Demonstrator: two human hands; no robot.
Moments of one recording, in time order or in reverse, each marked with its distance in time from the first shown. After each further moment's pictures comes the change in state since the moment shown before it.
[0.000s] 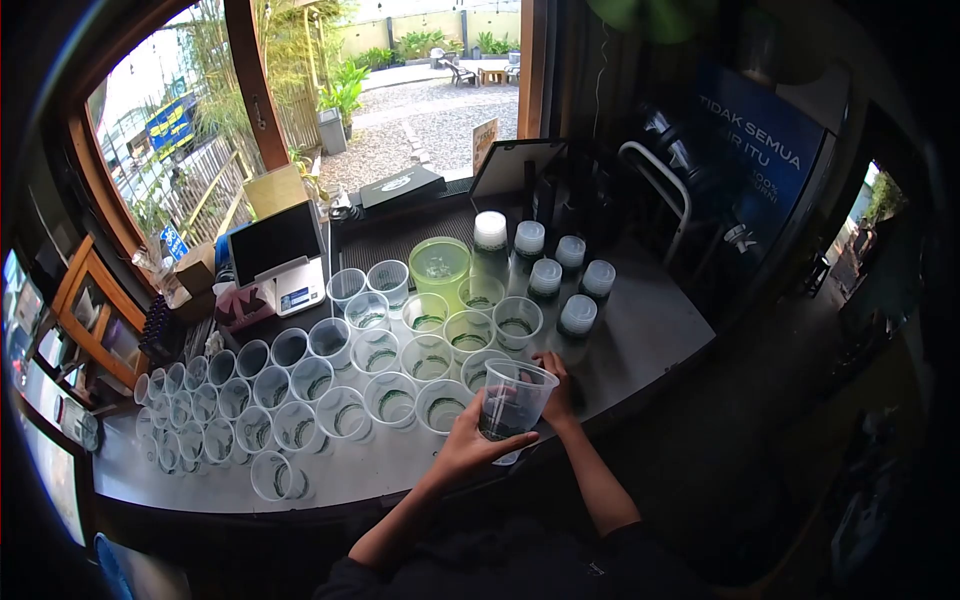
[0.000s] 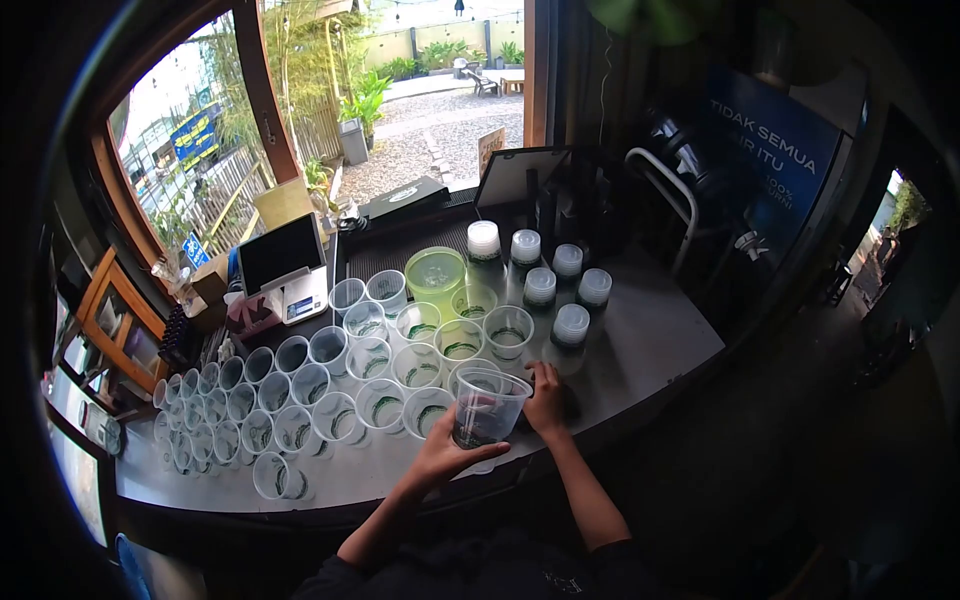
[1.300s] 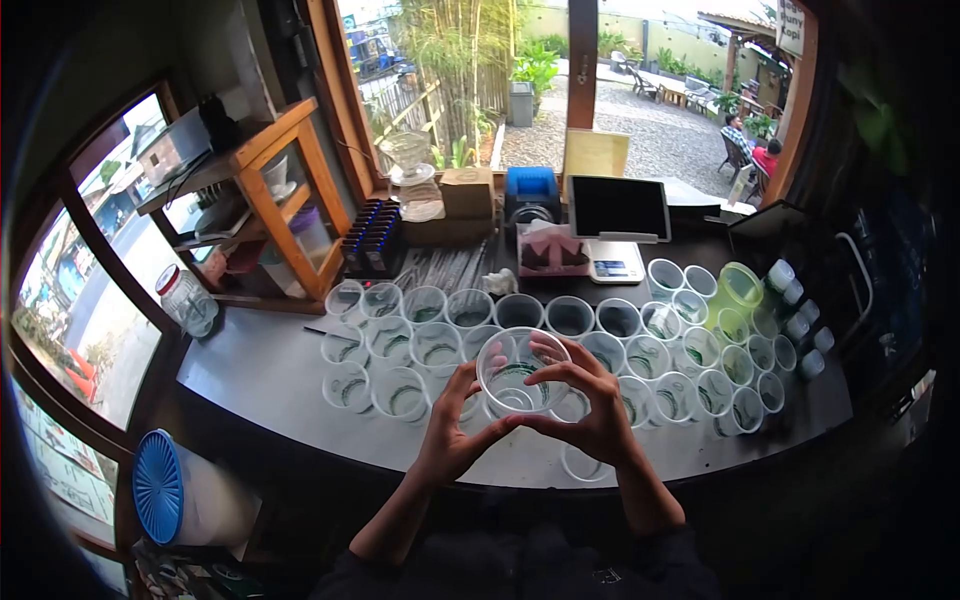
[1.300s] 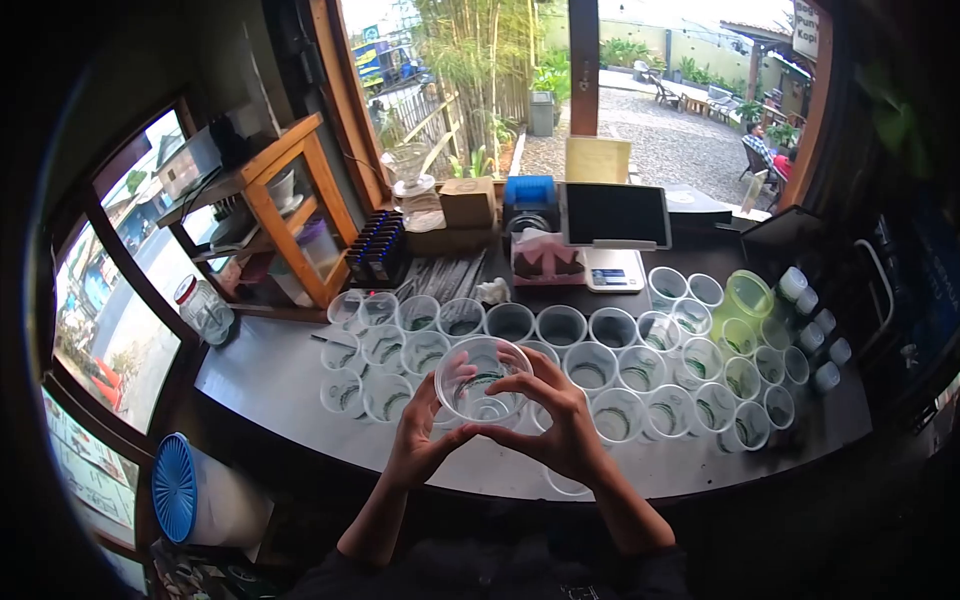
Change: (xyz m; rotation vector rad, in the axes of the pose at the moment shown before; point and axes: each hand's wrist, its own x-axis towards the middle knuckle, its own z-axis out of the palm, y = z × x) left_hand -0.281 0.023 -0.391 0.174 0.517 0.262; right_hand -0.031 -0.509 0.172 0.734 -0.612 -0.465
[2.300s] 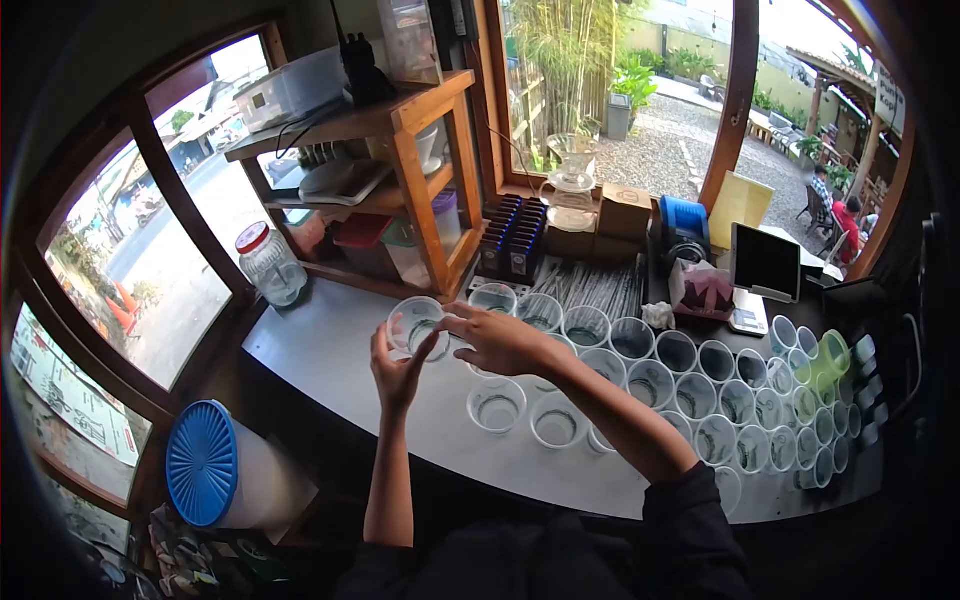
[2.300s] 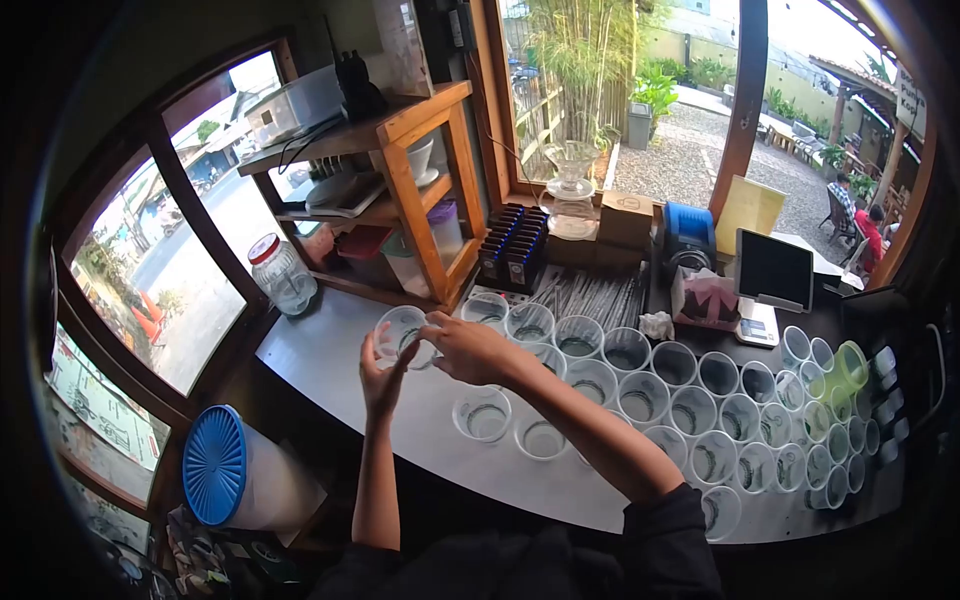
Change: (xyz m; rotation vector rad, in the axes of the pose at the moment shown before) left_hand -0.034 -0.106 -0.299 0.425 0.857 -0.182; right_hand 0.211 0.037 0.291 -0.228 -0.776 -0.220
